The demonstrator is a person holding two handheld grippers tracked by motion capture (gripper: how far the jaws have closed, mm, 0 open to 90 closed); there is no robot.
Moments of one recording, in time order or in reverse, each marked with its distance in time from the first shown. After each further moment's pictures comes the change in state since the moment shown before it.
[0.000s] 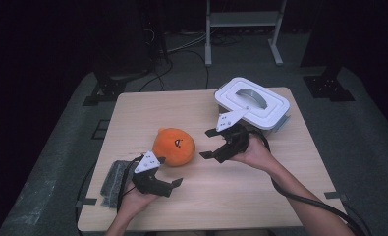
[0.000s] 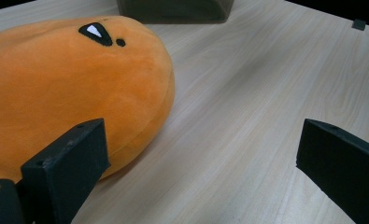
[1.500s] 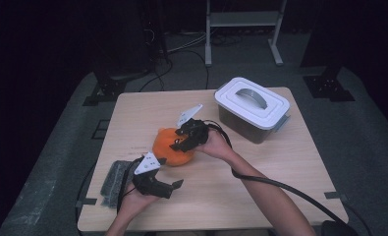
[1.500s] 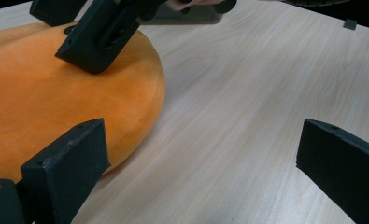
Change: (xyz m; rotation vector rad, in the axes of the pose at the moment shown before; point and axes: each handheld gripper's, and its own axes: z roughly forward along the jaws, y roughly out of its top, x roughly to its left) left arm -0.003 -0.001 -0.001 -0.006 -0.020 0.004; right arm -0.036 0.022 0.122 0.094 -0.006 0.016
